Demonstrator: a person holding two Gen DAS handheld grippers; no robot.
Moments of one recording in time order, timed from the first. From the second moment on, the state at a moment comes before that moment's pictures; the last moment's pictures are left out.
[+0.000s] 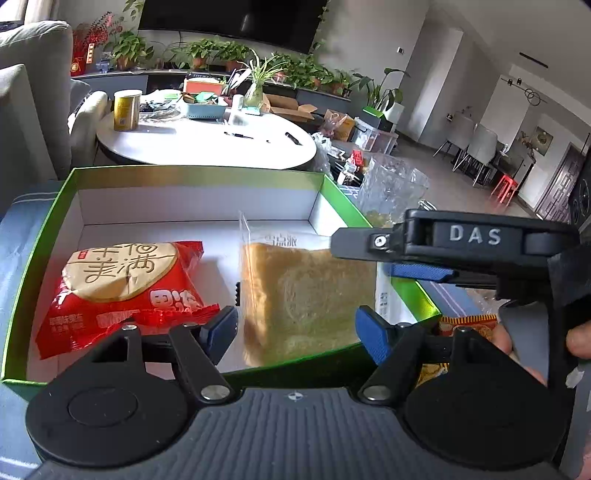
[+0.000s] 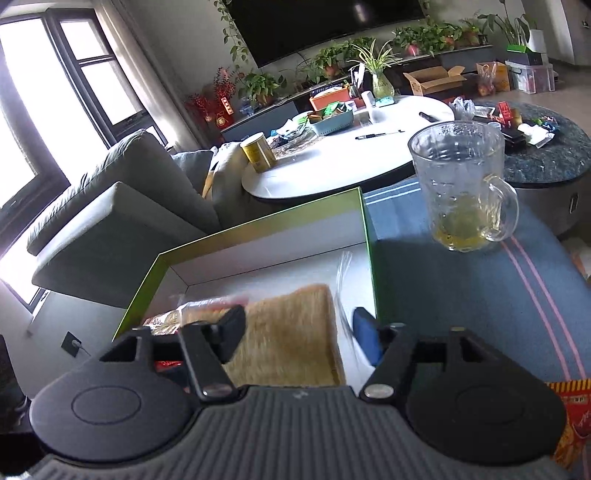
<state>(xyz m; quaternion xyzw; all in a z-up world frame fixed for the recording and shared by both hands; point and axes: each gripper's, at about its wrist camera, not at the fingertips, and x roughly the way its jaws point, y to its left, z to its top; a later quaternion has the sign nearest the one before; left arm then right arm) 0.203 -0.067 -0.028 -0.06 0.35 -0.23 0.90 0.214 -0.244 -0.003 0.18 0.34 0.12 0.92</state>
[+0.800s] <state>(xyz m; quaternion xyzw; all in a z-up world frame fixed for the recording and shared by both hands) 0.126 0.019 -0.010 -0.09 0.34 -0.14 0.93 0.140 -0.220 0.020 0.16 0.33 0.19 0.91</state>
